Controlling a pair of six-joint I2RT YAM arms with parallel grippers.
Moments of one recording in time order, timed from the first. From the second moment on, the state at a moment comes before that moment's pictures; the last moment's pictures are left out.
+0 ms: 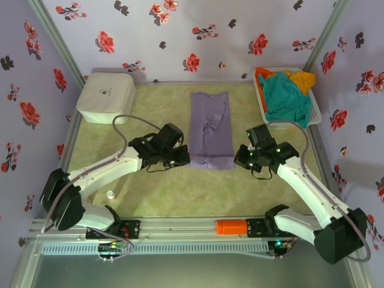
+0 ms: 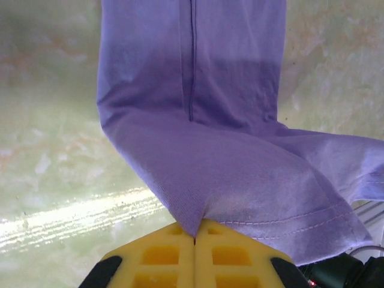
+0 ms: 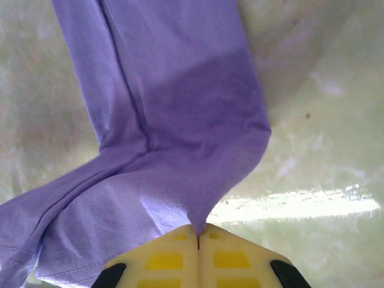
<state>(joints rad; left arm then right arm) -0.85 1.42 1.08 -0.61 0.17 -0.91 0.44 1.08 0.90 -0.89 -0.21 0.82</state>
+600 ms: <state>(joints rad) -0.68 1.73 1.33 -0.61 0.29 -0.69 0.28 1.42 1.07 -0.73 -0.31 0.68</state>
